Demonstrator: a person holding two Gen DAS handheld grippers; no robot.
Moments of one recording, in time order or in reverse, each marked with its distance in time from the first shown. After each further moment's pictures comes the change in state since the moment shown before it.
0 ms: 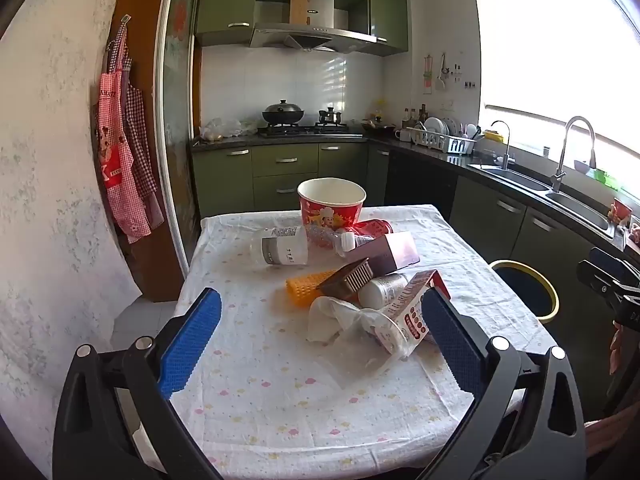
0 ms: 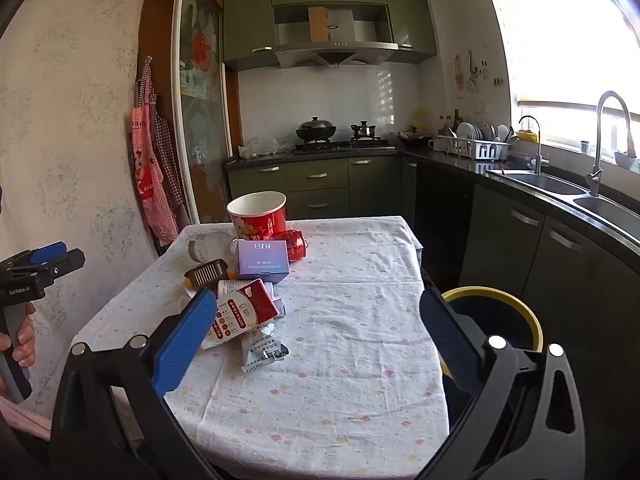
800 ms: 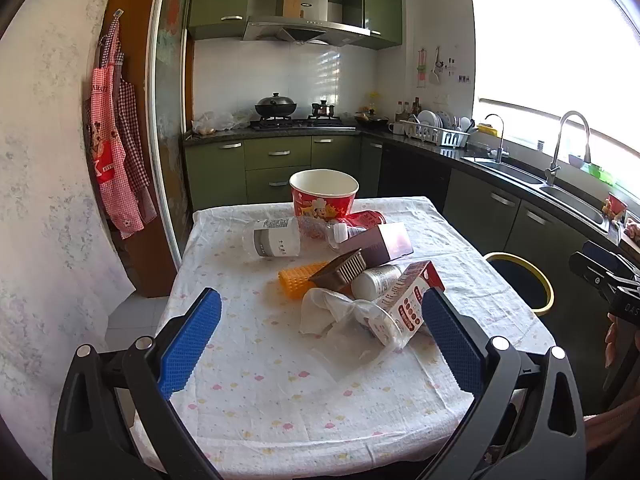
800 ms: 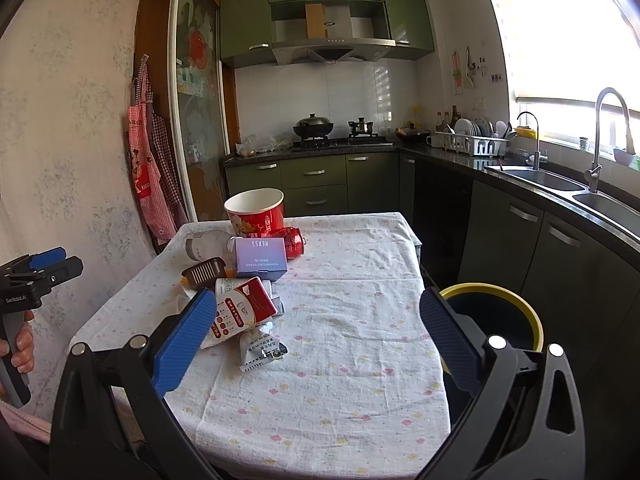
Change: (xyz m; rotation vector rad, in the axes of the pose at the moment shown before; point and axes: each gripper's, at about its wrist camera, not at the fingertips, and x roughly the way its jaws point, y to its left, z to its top) left arm 0.005 0.000 -0.003 0.012 0.033 -0.024; right arm 0.007 -0.001 -0.006 0.008 0.007 -0.010
